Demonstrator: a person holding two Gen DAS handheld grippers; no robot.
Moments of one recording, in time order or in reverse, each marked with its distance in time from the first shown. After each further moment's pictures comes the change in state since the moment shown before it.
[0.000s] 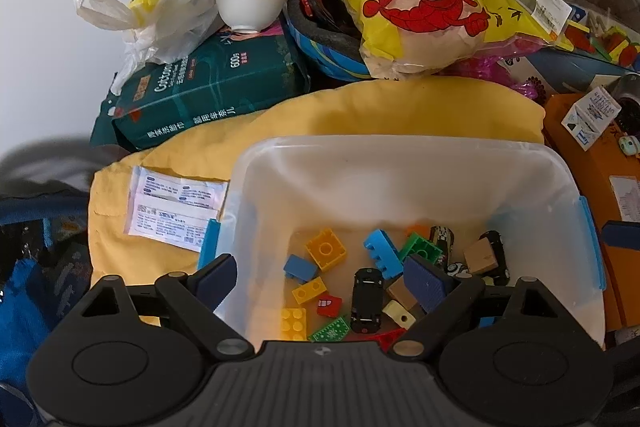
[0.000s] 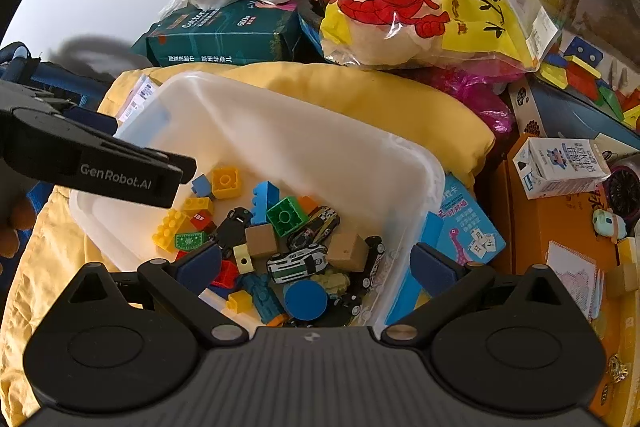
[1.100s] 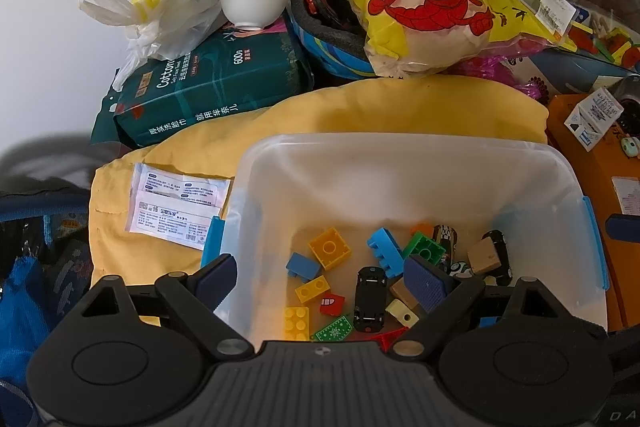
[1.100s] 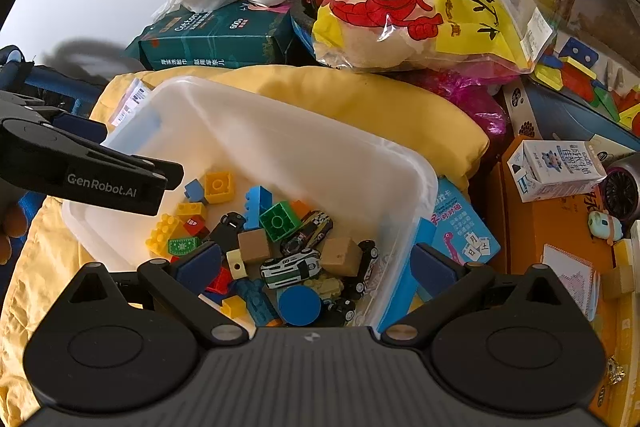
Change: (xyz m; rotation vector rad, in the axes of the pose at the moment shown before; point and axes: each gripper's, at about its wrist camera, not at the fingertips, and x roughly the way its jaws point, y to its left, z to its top) left arm 0.002 0.004 -0.001 -0.004 0.006 -0.009; right arm 0.001 -0.002 0.002 0.008 -0.004 -0.013
